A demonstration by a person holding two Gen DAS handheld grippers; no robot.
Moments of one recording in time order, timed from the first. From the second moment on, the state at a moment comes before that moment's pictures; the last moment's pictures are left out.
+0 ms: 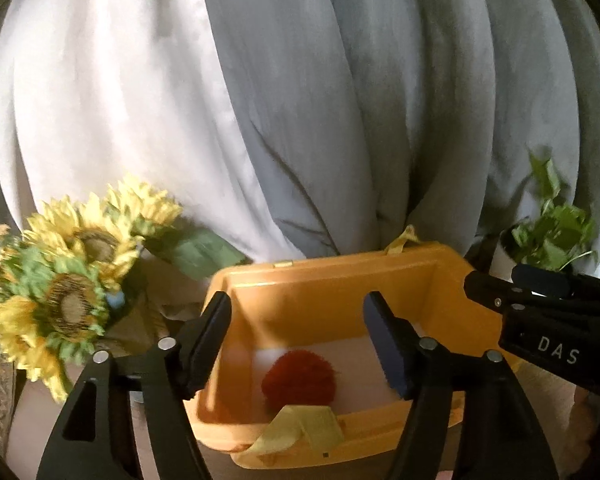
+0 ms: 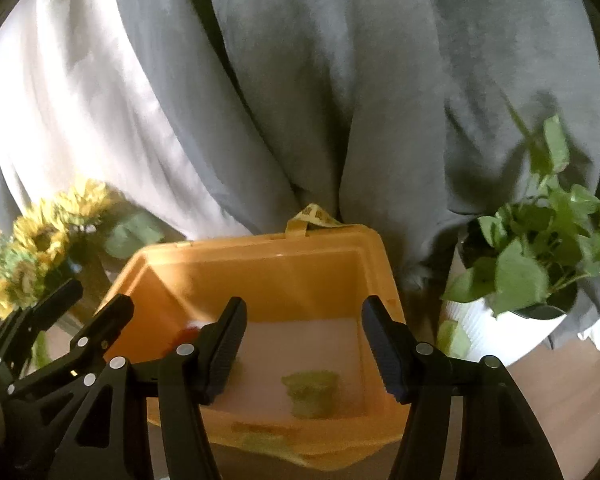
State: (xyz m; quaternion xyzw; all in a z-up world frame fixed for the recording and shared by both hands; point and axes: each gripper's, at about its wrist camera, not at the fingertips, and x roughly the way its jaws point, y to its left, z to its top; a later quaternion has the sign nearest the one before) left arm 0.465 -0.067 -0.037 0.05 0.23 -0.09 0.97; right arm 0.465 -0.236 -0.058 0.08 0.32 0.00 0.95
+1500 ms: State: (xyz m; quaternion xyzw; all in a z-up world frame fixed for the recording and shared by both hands) left arm 0.271 -0.047 -0.032 0.08 0.21 -0.10 0.97; right arm 0.279 -0.233 -0.036 0.09 0.27 -0.06 0.96
